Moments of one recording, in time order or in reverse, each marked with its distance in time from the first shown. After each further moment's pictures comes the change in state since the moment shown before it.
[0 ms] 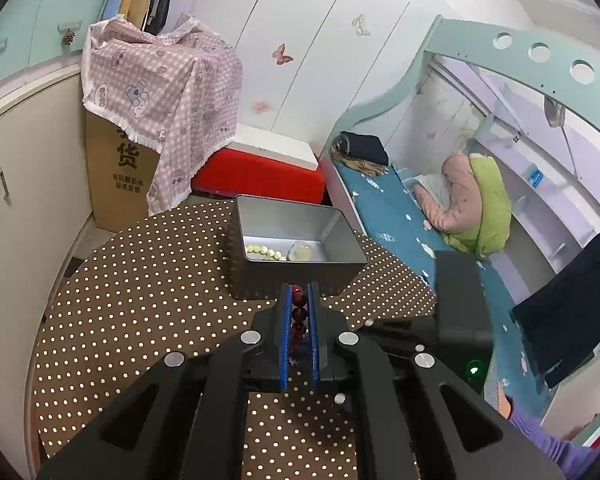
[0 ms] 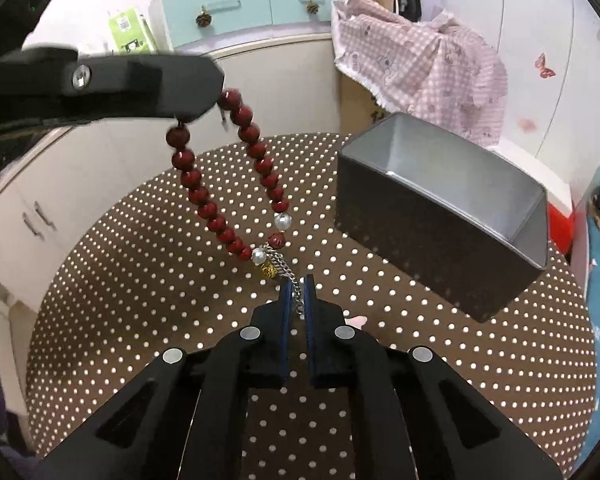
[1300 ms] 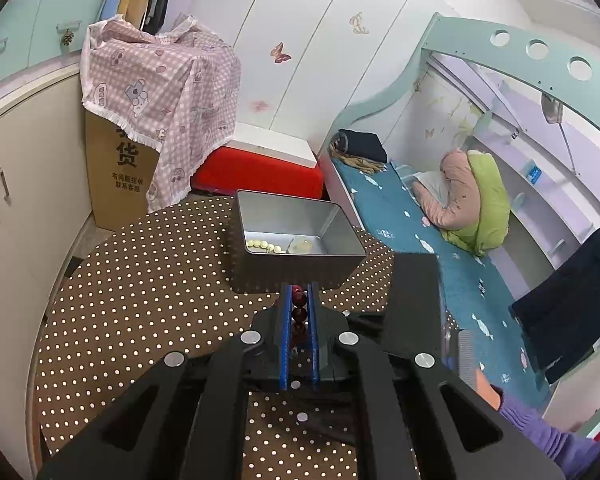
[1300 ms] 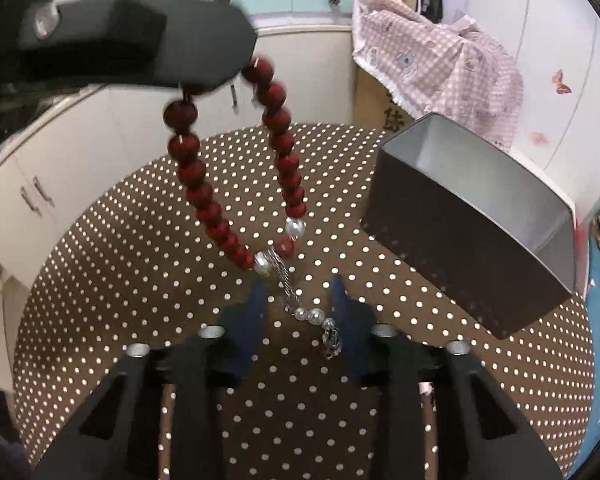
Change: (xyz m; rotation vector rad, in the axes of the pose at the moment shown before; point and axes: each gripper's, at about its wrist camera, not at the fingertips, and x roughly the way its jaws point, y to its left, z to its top) left arm -0.004 0.000 -0.007 0.002 0.005 -0.006; right arm 0.040 0.013 0.012 -0.090 0.094 0.036
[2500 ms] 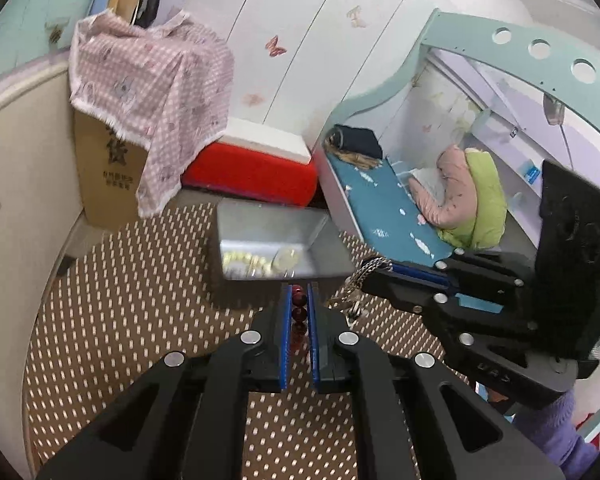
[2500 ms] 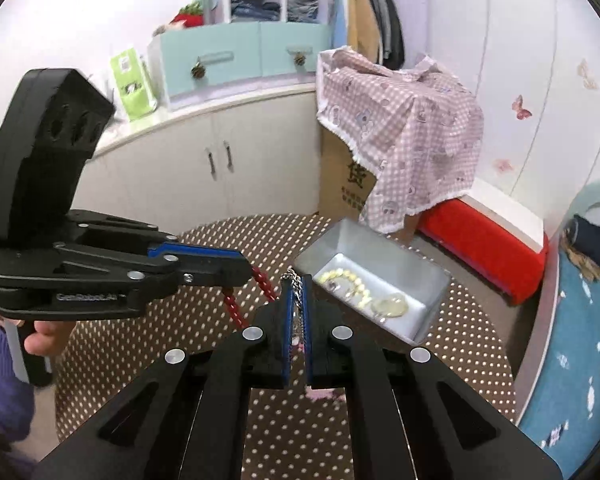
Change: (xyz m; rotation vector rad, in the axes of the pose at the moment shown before) left arm 0.020 -0.010 0.032 0.004 0.028 -0.022; right arm -0.136 -0.050 0.032 0.105 -0.182 -0.069
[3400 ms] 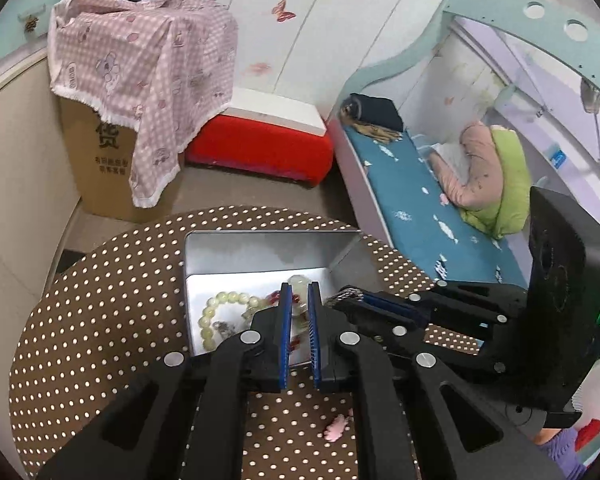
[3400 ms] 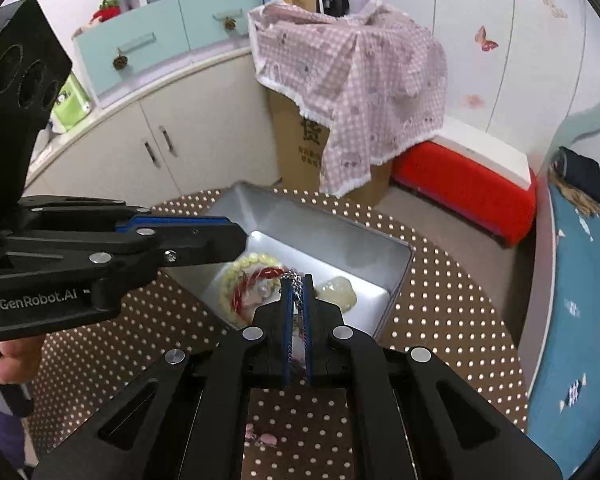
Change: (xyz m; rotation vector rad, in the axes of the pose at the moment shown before) left arm 0.106 0.008 0.039 -0.008 0.135 0.068; right arm 0.093 -0.073 -0.017 0.163 0.143 -0.063
